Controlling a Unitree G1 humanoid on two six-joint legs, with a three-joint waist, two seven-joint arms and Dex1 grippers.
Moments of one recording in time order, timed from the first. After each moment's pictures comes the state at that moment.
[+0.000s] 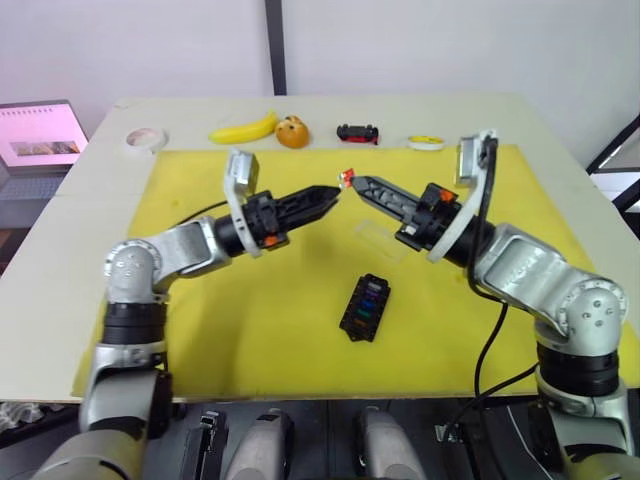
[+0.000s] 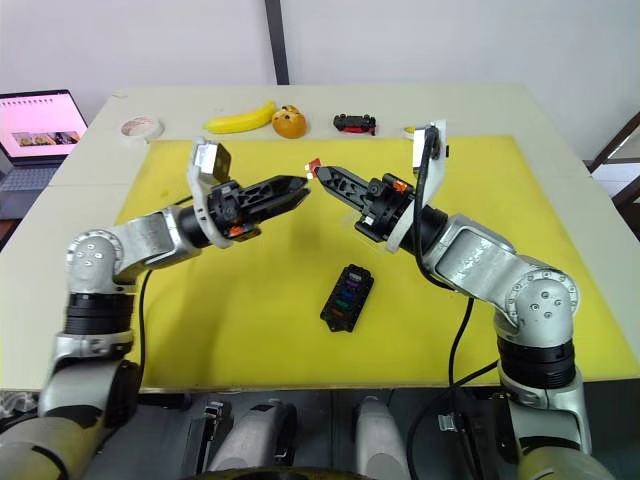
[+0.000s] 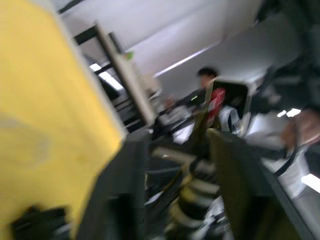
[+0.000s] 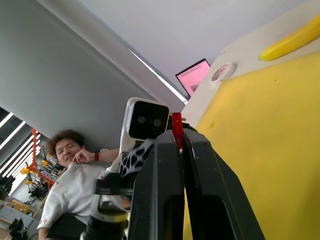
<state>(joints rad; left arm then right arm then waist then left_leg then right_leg) -0.68 0.52 0.10 0.06 -1.67 1.18 -0.29 -0.52 -0.59 -0.10 -0.46 1.86 0.79 -0.26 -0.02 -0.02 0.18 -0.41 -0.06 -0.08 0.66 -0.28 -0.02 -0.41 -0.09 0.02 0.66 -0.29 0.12</state>
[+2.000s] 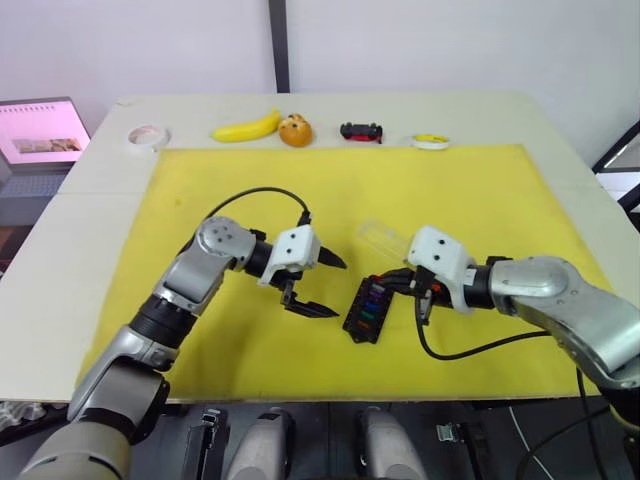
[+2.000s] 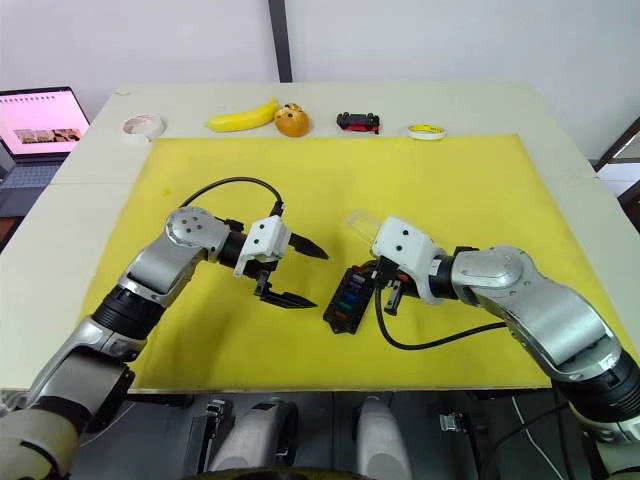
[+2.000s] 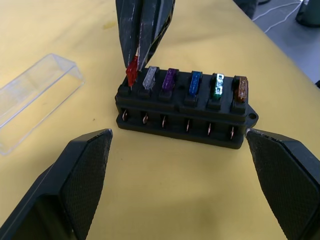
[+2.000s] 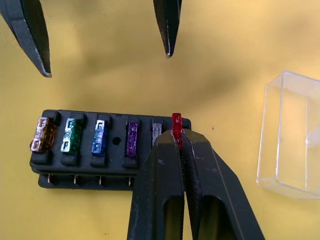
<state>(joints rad) -0.72 0.50 -0.38 0.14 -0.23 0.17 -1.37 -0.41 -0.95 0.18 -0.59 0.50 0.87 0.69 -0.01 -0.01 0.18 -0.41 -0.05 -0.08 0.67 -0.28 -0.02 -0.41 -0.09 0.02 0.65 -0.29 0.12</state>
